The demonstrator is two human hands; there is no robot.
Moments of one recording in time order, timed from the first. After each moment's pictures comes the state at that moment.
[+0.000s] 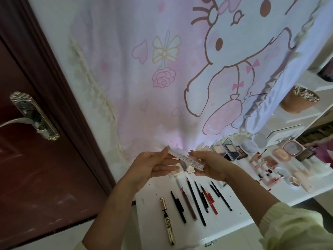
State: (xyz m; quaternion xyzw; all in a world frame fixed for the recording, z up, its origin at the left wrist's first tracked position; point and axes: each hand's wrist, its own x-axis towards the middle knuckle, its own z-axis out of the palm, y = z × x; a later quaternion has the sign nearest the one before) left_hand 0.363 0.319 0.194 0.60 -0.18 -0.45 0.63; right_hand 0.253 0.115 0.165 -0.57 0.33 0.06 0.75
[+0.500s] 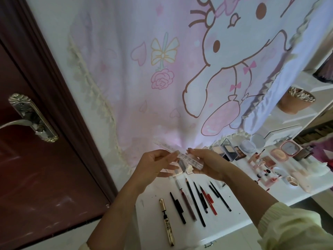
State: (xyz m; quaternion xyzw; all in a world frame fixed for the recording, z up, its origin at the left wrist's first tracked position) left_hand 0.351 0.311 0.195 0.65 -0.23 -0.38 0.62; right_hand 0.254 0.119 0.171 -0.60 0.28 0.05 0.75
